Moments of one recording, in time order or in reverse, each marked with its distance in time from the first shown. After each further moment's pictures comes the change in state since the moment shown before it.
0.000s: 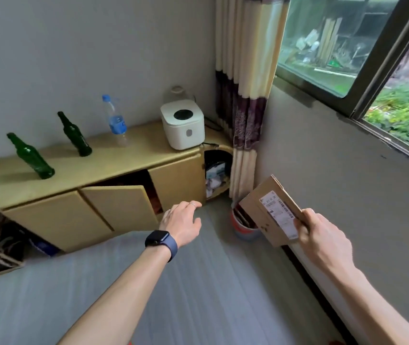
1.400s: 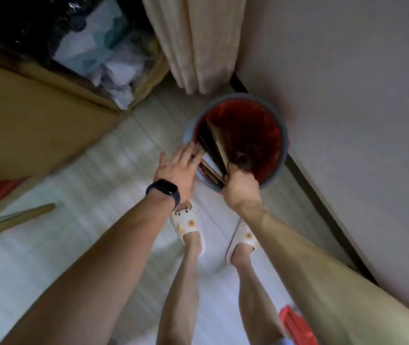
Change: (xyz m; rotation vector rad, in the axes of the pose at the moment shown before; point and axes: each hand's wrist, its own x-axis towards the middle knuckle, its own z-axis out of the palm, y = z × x) left_hand 0.550 -0.031 0.554 0.386 -0.718 0.329; right_hand 0.385 0.130 0.618 0.084 -0.785 0.464
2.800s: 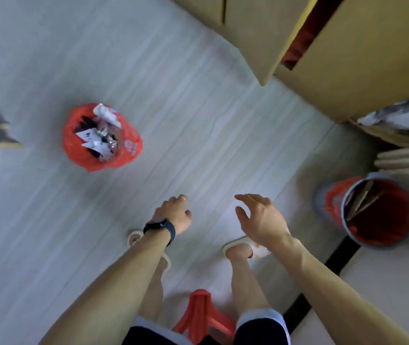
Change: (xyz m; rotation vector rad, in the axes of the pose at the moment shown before) left_hand -0.499 0.146 0.289 -1.418 0.052 -1.139; right_hand -0.370 -0.034 0.138 -0.826 -0.418 -1.036
